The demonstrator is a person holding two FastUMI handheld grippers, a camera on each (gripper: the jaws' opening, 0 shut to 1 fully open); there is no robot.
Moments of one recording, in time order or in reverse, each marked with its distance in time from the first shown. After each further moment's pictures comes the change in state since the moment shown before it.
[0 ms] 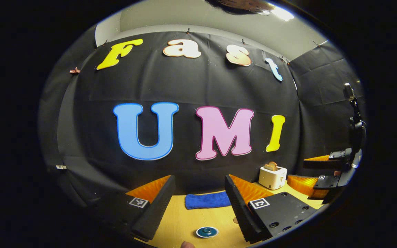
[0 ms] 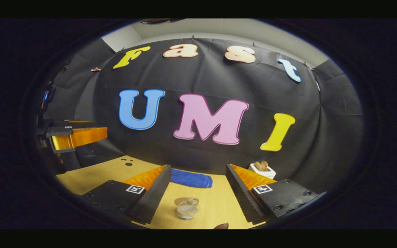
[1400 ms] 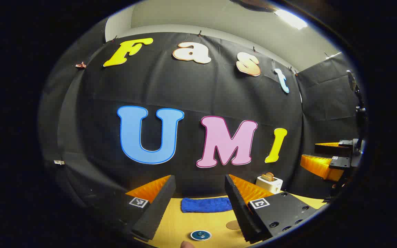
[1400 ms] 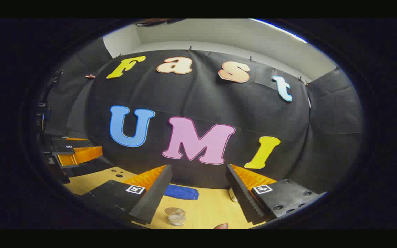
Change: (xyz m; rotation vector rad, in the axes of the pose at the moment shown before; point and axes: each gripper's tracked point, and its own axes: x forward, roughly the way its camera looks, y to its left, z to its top) left arm -0.010 0.014 0.062 -0.084 -0.047 0.007; right arm -0.027 -0.028 0.125 -0.050 -0.154 -0.105
